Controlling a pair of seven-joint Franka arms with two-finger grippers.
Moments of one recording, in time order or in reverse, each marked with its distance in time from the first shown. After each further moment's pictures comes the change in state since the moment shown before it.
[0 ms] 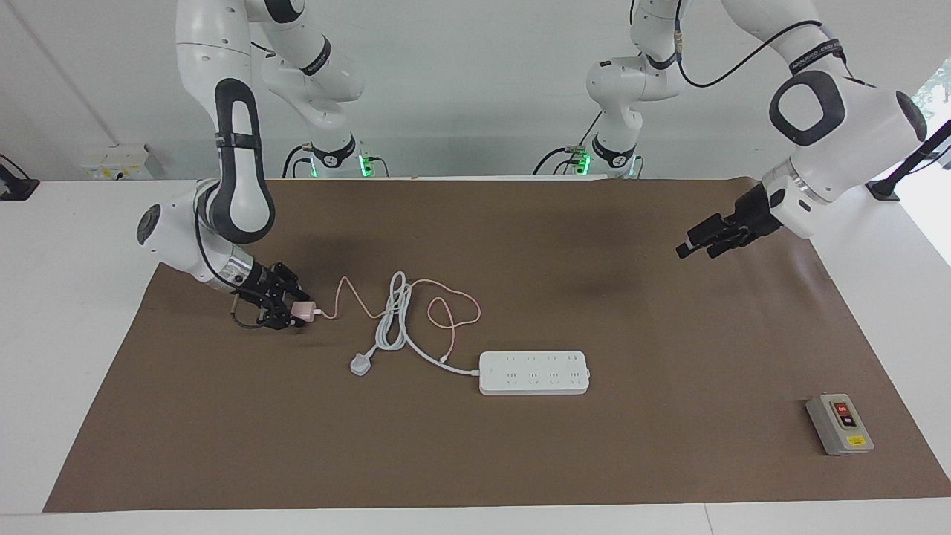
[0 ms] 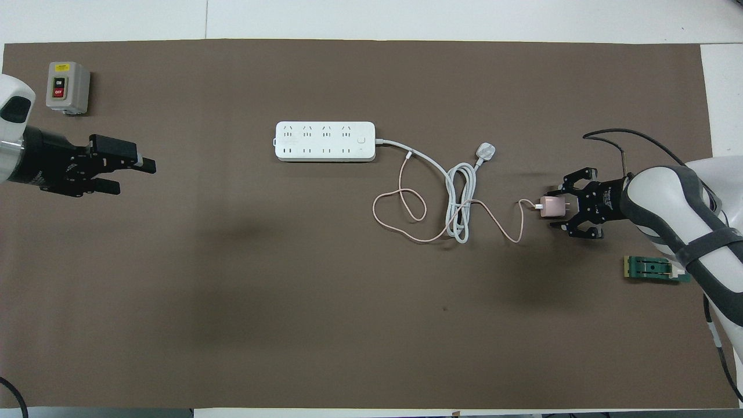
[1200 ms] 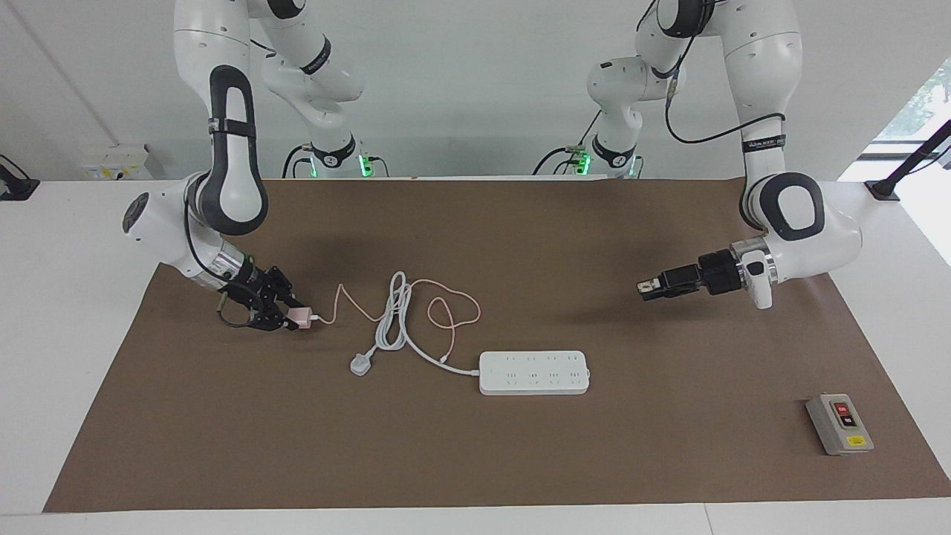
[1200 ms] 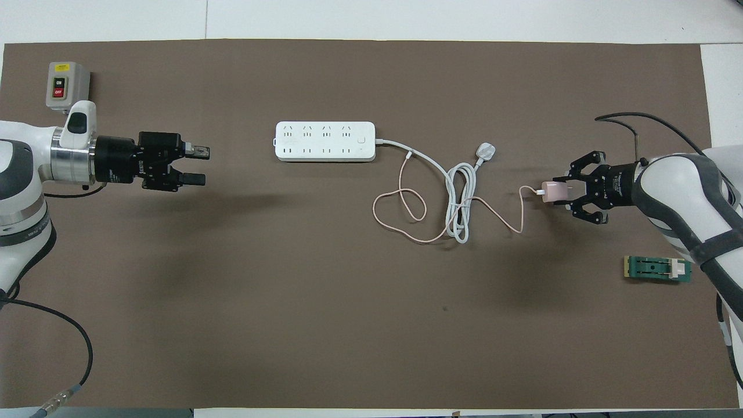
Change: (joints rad) left arm 0.052 0.235 -0.008 -0.059 -0.635 -0.091 0.375; right arm 0.005 -0.025 0.009 0.052 0.008 0.009 -0.001
